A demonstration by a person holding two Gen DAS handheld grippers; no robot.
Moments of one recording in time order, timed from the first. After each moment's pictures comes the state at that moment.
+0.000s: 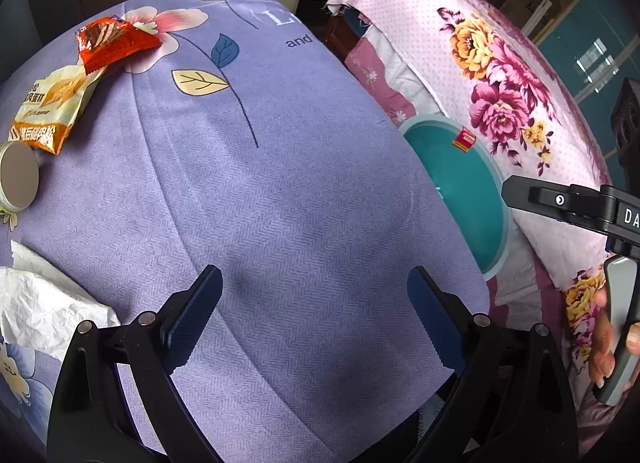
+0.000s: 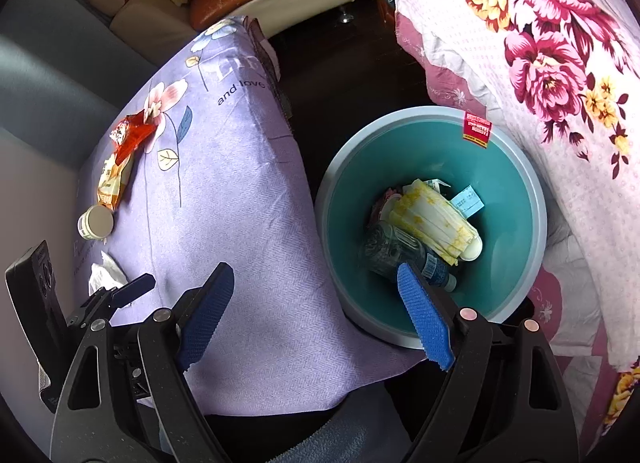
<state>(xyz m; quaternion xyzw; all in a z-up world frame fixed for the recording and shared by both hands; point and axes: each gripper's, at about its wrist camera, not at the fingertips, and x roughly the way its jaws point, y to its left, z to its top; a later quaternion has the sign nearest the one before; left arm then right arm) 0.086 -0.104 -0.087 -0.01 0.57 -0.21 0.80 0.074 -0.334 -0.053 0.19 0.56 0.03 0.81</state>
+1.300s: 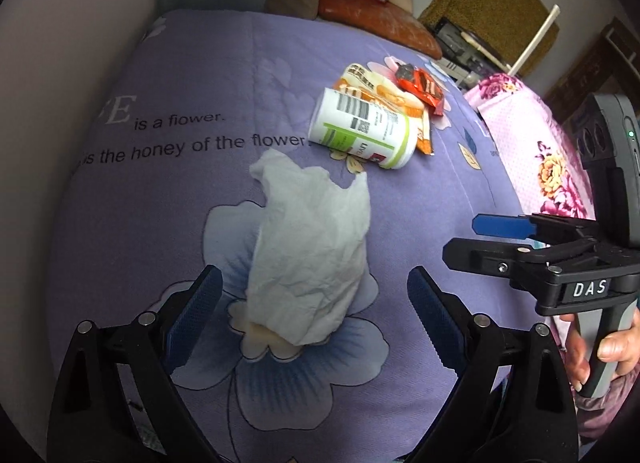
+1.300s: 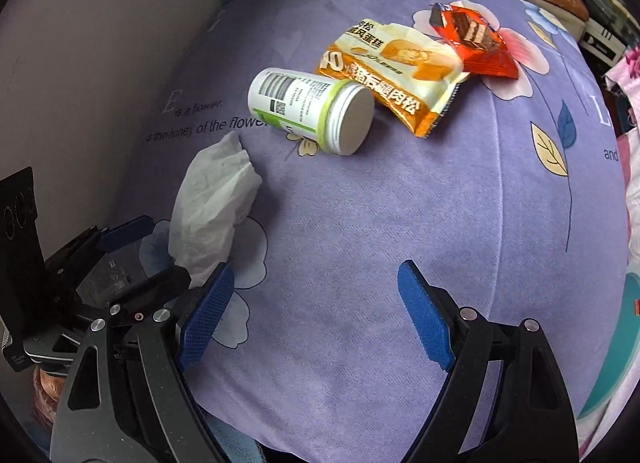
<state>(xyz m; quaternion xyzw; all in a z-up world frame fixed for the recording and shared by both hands) 0.033 0.189 -0.061 -0.14 0.51 -0.05 0.85 0.114 0.010 -0.050 -0.03 0.60 0.26 0.76</state>
